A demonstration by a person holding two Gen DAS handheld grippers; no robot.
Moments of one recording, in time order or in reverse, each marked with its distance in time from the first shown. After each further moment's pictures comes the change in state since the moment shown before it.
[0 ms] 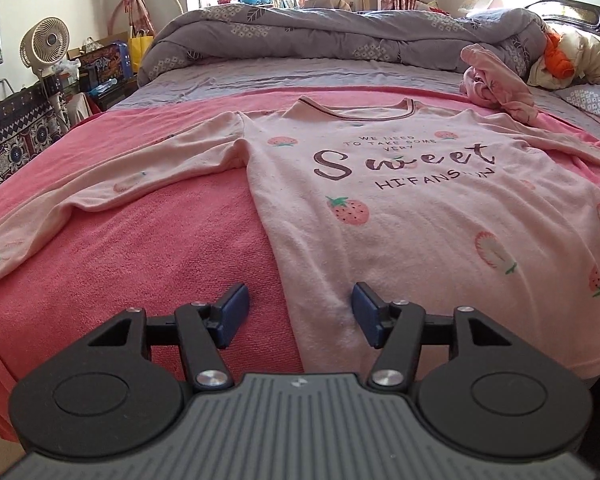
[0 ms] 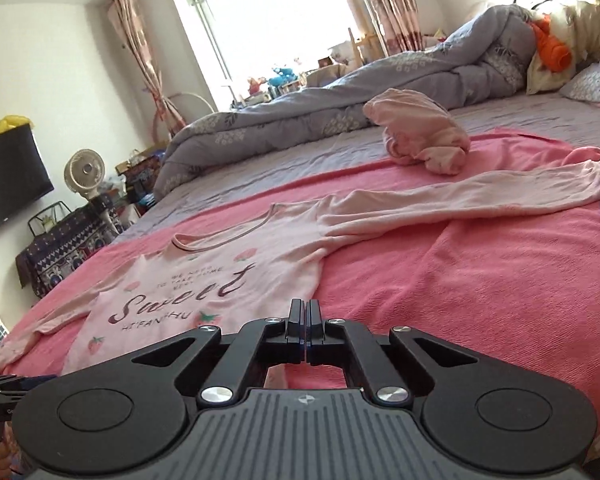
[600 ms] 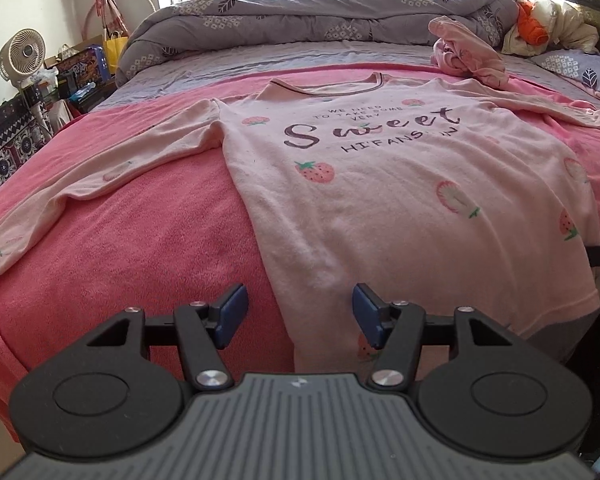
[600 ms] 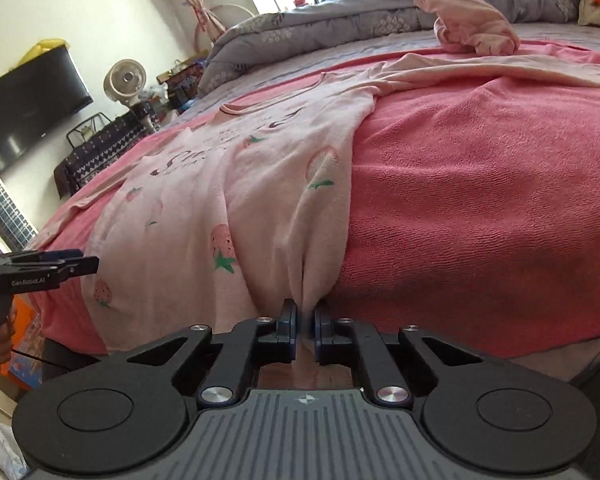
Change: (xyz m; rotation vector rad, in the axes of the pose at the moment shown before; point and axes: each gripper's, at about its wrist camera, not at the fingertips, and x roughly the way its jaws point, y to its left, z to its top) left arm -0.020 -0.011 -0.018 0.089 0.054 -0.033; right arm -0.007 0.021 -0.081 -0.065 0.242 0.130
